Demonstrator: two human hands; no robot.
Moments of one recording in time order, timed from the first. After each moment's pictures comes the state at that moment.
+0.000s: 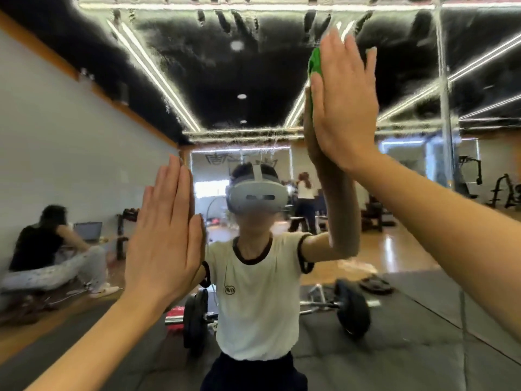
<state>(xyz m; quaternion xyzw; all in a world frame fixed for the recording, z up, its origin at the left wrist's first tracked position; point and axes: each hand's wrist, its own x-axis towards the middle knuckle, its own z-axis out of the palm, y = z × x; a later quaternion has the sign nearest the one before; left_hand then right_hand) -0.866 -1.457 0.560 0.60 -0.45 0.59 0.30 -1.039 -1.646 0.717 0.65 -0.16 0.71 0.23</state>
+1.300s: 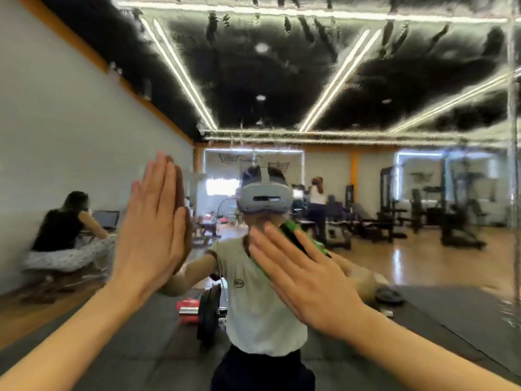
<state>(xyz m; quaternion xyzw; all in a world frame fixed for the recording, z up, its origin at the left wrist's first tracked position) -0.794 -1.365 0.557 0.63 -0.42 0.58 0.30 -0.975 -1.565 0.513 0.76 0.07 0.49 0.41</state>
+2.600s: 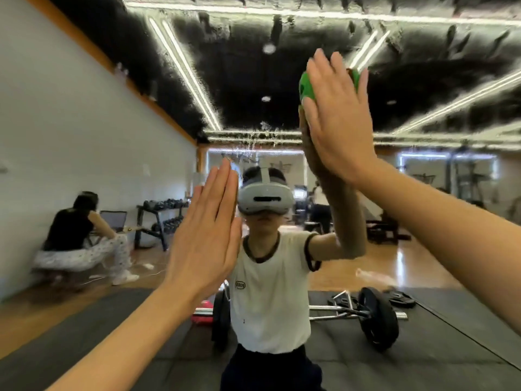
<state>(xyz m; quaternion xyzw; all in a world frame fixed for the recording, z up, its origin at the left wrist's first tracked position) -0.772 -1.346 0.550 0.60 -0.48 0.56 0.30 -0.917 -1.503 0.706 0.70 -0.10 0.65 0.26</state>
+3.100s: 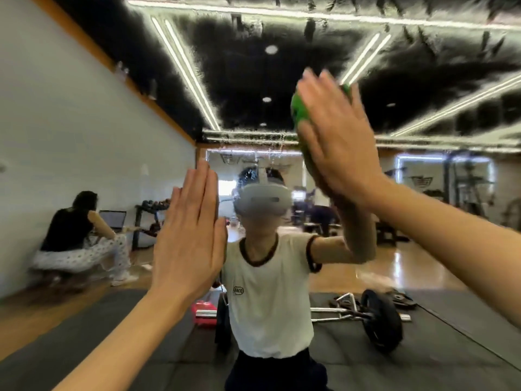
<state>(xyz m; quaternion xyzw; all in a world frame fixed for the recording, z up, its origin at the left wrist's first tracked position) -0.730 -1.310 0.550 0.61 -0.43 0.59 0.31 -0.888 -1.481 0.687 0.71 -0.03 0.63 0.31</state>
